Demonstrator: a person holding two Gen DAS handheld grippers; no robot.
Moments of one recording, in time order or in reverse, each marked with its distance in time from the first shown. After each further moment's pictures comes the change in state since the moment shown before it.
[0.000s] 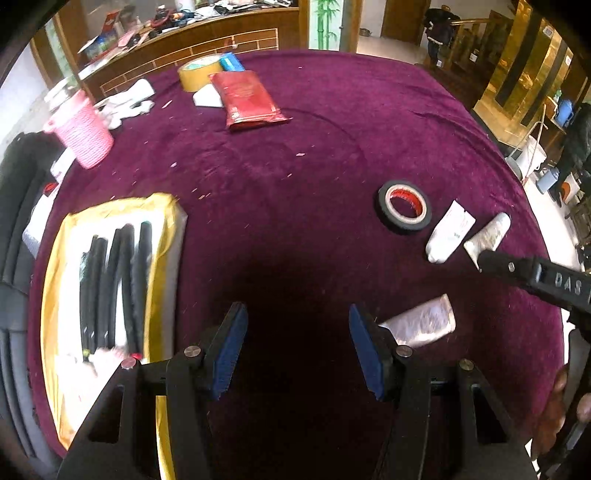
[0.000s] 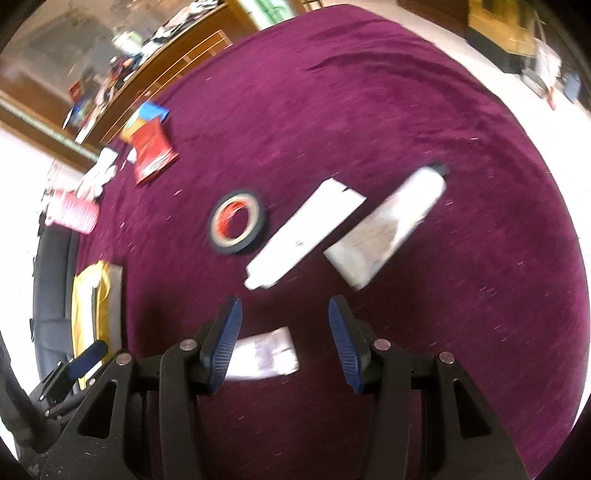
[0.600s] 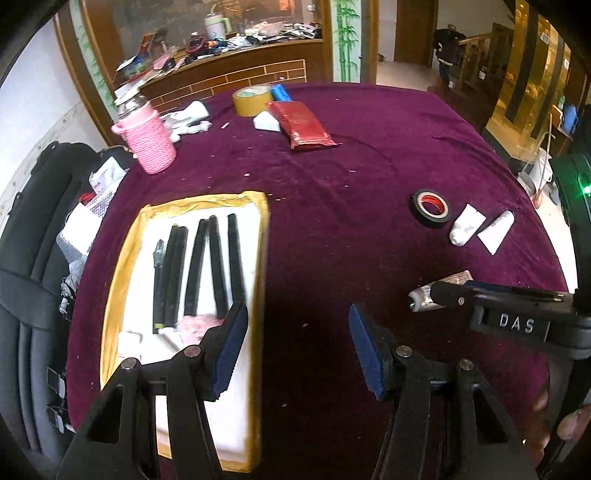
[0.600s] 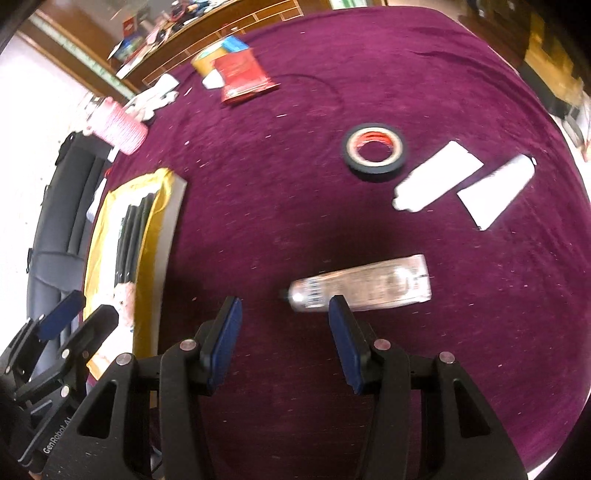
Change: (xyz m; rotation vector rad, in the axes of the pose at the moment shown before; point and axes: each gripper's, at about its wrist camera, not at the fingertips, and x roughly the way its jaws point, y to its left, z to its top) left arm -0.066 0.048 -0.052 -0.005 -0.120 0.094; right arm 0.010 0.100 -0.066 -0.211 0.083 0.034
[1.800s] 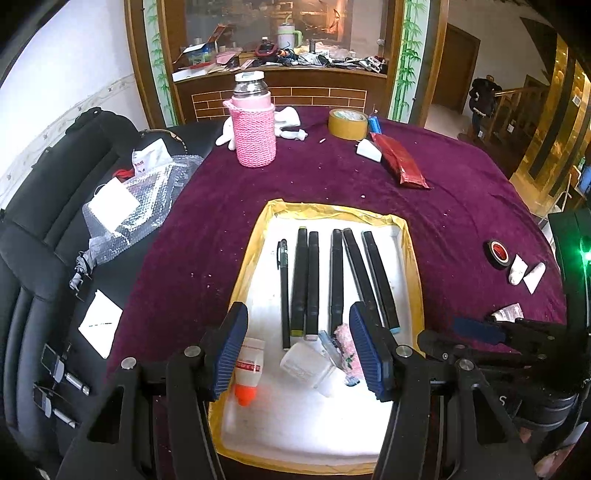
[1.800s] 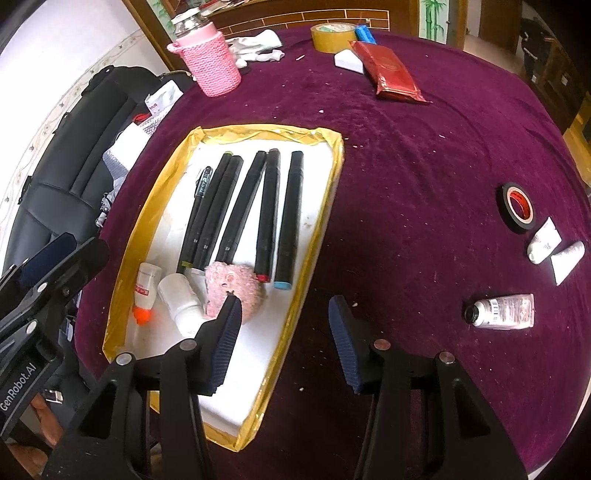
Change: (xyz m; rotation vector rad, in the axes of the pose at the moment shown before) left arm -0.013 0.175 -0.028 -0.177 -0.103 0.005; right arm 0.050 0.181 -0.030 -0.269 0.020 -0.064
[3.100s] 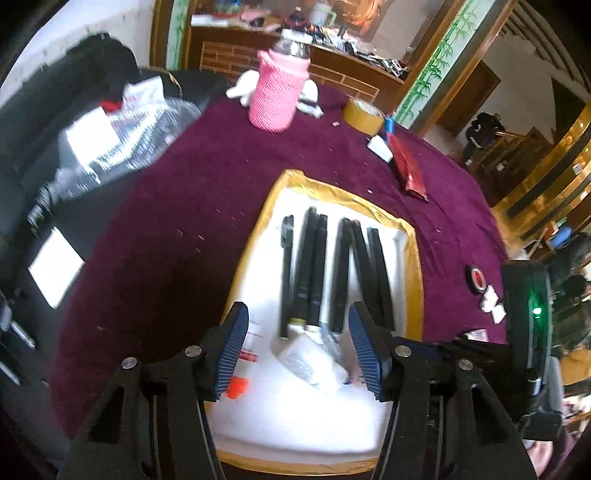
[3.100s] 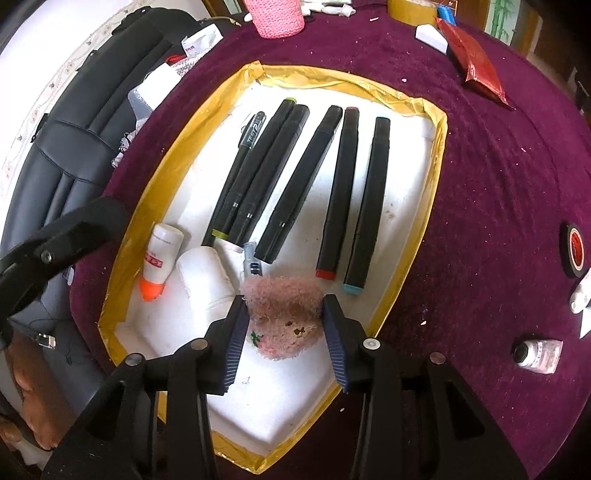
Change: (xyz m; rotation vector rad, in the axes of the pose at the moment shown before) left arm 0.026 0.060 -0.005 -0.222 0.090 -0.184; right arm 0.047 0.040 0.008 -0.195 0.159 0.054
